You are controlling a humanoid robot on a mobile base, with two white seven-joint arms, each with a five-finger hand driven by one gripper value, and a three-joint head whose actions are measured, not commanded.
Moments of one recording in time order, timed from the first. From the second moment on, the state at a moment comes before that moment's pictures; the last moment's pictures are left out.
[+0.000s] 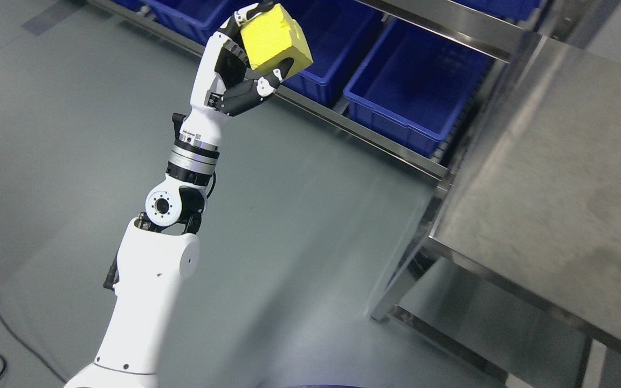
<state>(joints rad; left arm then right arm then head) -0.48 0.00 -0.21 -1.38 0.30 -0.44 -0.24 0.00 0.00 0.00 0.00 0.00 -0.02 -0.03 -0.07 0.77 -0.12</state>
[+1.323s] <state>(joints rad) -0.39 0.00 -0.14 -1.49 0.33 -0.44 -0.23 0.00 0.00 0.00 0.00 0.00 -0.02 -0.03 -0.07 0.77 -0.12</state>
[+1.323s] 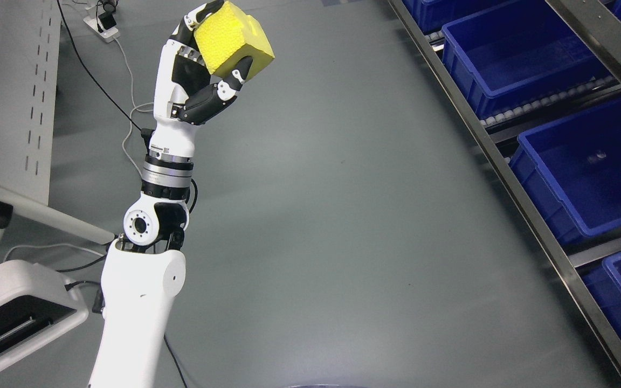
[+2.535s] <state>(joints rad) -0.39 0.00 -0.13 -1.51 0.33 -0.44 -0.23 0.00 0.00 0.00 0.00 0.00 -0.02 -0.03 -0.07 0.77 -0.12</state>
